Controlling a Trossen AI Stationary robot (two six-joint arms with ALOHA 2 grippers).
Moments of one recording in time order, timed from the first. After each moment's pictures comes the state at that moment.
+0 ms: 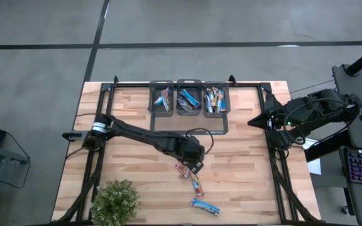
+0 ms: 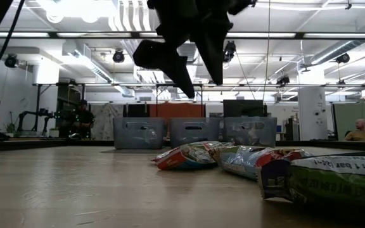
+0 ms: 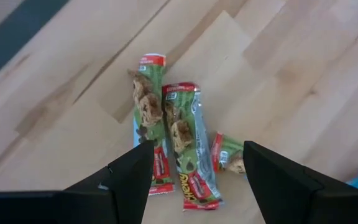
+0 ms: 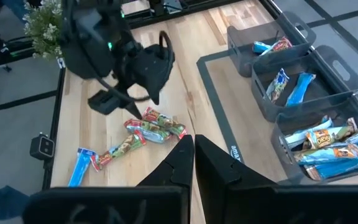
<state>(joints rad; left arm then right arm) -0.20 2.05 1.81 -0.93 -0.13 -0.95 0.31 0.92 1.42 -1.17 0.29 0.47</state>
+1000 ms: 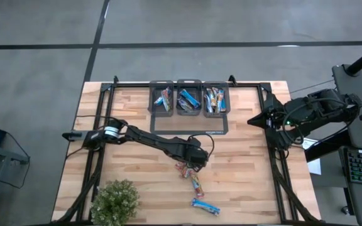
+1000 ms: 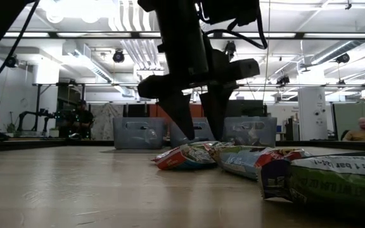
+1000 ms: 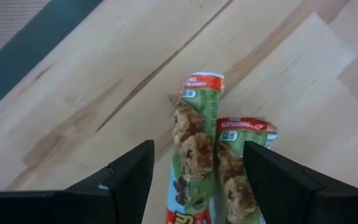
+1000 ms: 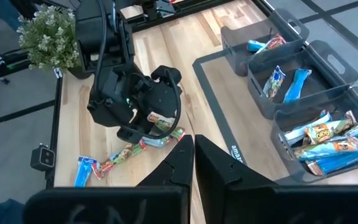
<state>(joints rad) -0.20 2.20 1.81 -0.91 -0.29 -0.99 0.31 0.92 1.42 -1.17 0.32 0.52</state>
